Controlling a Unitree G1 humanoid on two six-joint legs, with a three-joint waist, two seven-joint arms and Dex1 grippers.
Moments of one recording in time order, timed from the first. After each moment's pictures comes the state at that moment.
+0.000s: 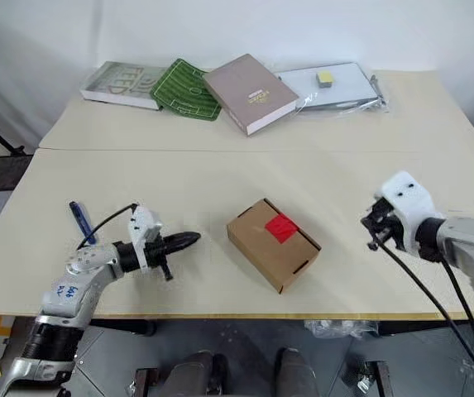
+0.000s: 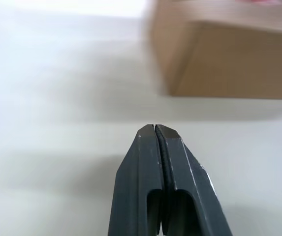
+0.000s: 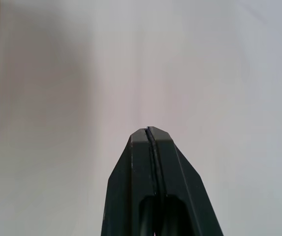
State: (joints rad) left arm -0.32 0.46 0.01 0.05 -0.30 0.28 -0.79; right arm -0.20 -1.04 -0.23 -0.48 0.43 1.08 0.76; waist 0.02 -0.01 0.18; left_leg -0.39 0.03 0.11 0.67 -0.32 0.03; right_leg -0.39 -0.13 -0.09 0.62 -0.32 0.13
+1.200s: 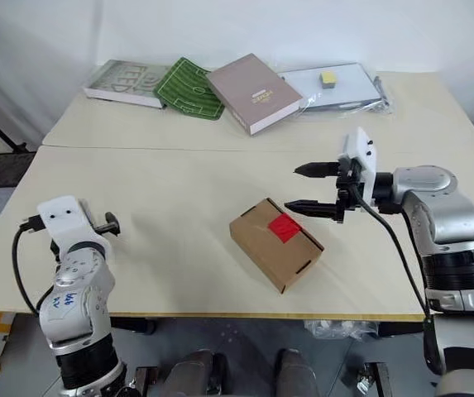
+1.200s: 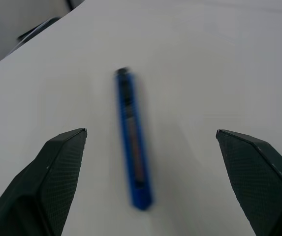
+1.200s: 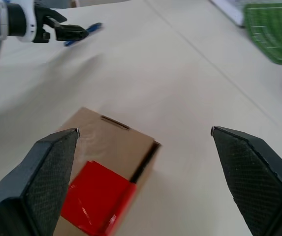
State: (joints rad) left arm -0.28 0.00 0.39 -0.52 0.07 0.97 0.38; right arm -0.73 -0.75 0.03 0.16 0.47 0.43 1.29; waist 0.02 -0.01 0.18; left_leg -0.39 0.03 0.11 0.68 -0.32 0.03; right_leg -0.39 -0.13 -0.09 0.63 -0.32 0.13
